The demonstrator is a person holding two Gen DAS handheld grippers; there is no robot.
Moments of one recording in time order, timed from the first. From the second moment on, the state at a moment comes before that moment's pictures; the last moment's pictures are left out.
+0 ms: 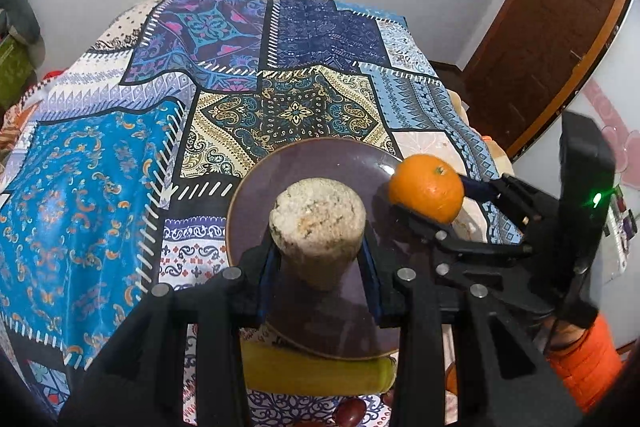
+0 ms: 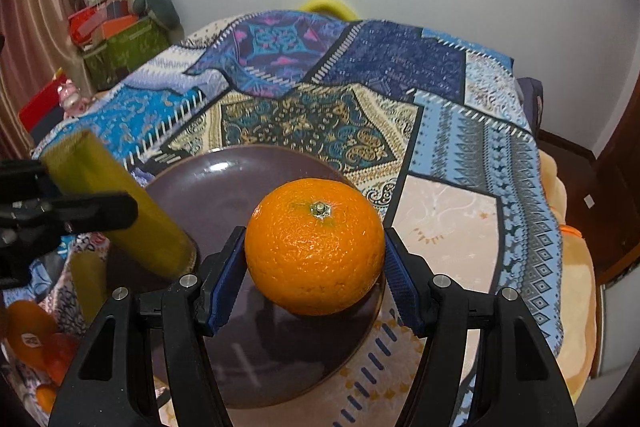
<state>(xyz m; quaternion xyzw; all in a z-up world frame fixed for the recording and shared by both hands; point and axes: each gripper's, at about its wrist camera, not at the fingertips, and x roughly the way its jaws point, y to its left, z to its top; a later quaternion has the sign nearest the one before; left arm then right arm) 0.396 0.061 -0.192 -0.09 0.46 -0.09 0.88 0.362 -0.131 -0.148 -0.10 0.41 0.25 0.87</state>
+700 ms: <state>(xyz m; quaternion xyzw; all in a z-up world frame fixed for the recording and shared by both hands) 0.416 0.071 -0.210 -0.09 0.50 -0.05 0.86 0.367 -0.126 -0.156 -0.11 0.43 0.26 0.86</state>
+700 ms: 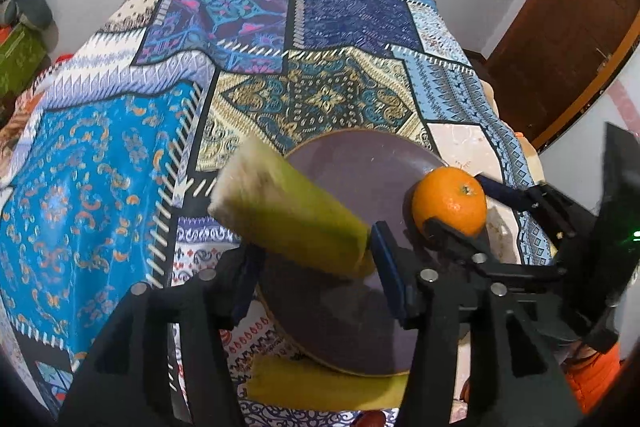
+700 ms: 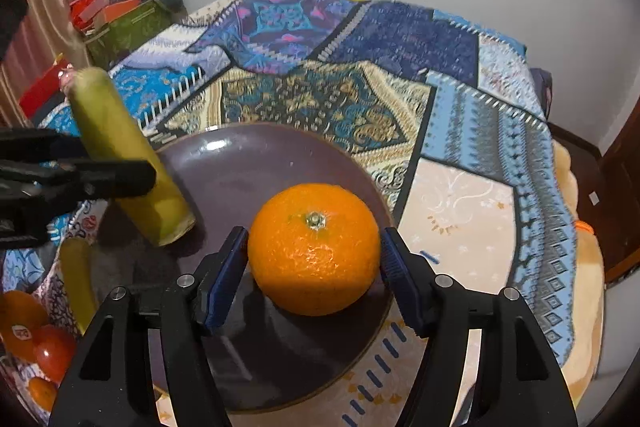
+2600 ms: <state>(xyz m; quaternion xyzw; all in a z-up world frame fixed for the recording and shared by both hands) 0.215 0.088 -0.216 -0.07 0.49 0.01 0.87 0.254 -0.077 -0.168 -0.13 0.46 0.33 0.81</state>
